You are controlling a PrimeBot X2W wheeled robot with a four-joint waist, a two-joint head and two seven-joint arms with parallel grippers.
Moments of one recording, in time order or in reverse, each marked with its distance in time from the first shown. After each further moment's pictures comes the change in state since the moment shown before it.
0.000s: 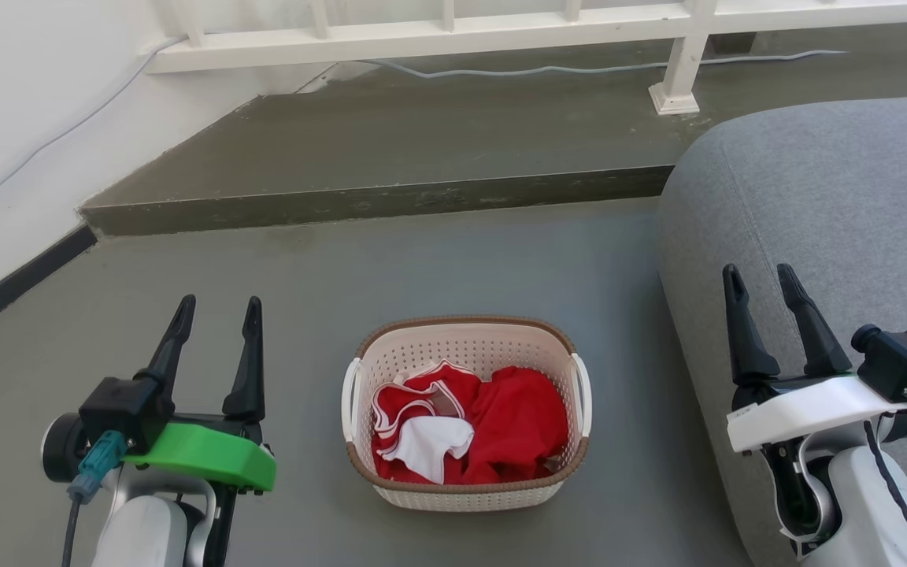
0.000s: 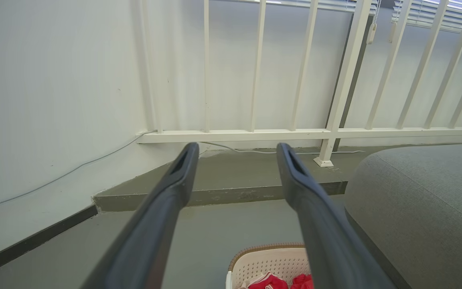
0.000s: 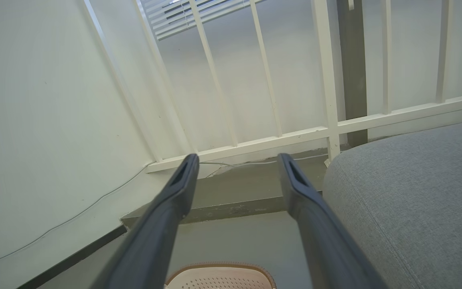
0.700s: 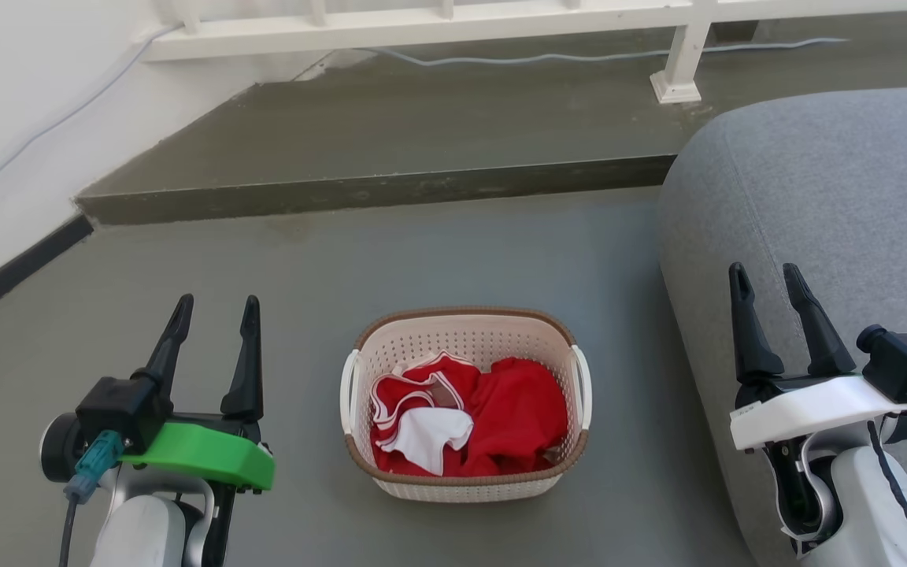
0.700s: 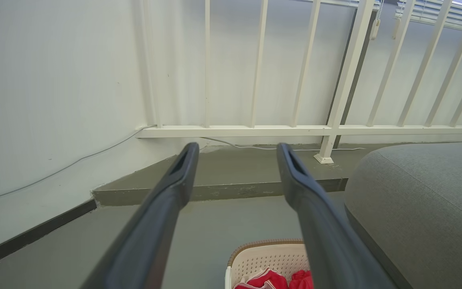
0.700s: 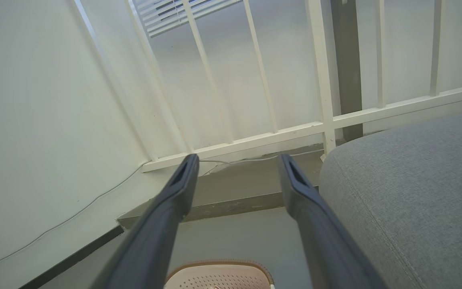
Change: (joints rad) left arm 0.000 -0.005 0.010 0.000 0.000 -0.012 0.000; right arm 0.000 0.021 -0.031 0.003 -0.012 0.009 0.000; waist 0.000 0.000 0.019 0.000
